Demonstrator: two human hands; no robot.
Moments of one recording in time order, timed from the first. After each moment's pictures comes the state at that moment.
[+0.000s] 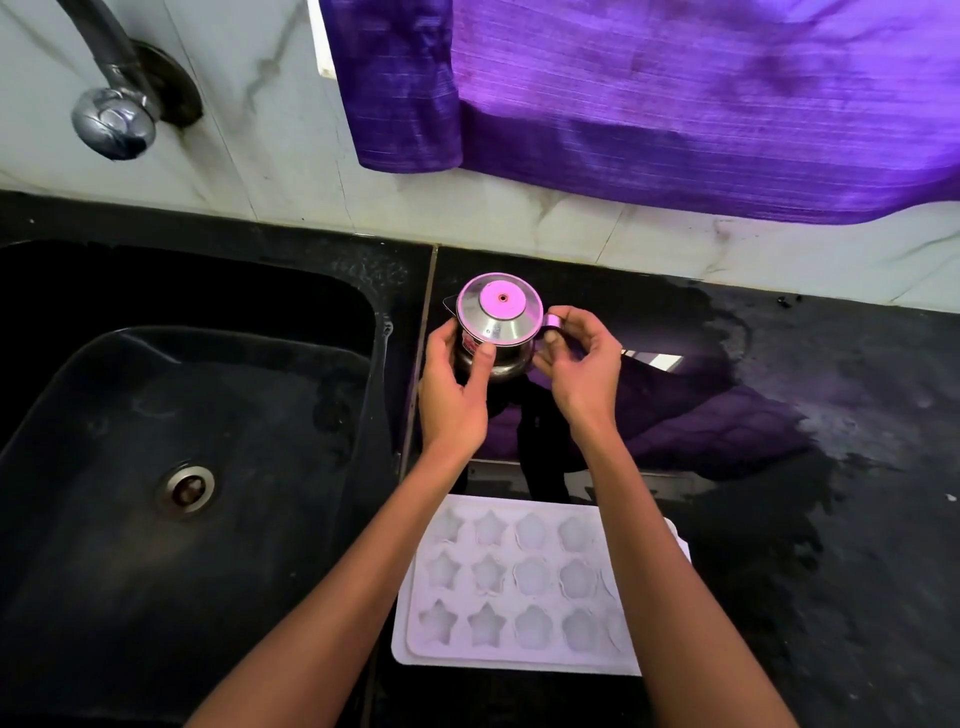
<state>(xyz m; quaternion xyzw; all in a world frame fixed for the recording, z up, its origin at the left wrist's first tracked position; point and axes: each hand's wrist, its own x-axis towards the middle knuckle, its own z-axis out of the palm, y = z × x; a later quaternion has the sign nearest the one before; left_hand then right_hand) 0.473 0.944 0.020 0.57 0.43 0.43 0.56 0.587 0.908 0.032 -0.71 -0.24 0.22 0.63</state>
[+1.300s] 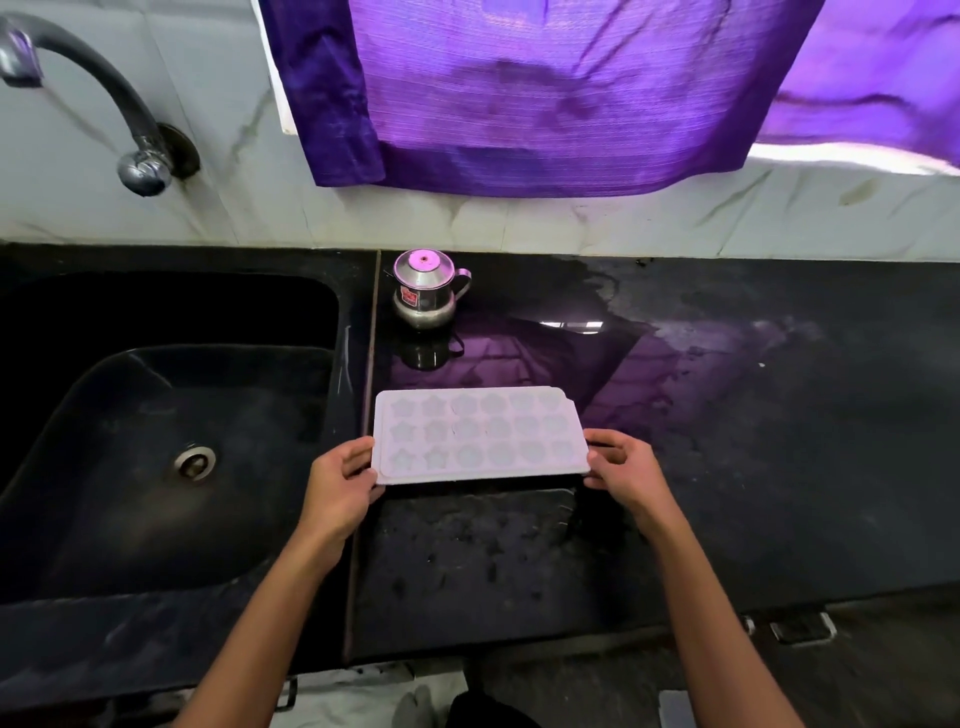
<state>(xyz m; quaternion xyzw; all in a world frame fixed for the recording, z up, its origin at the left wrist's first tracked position) 0.312 0.808 0.027 0.55 0.51 0.23 0.62 0.550 0.641 0.027 -0.81 -0.16 0.29 0.49</state>
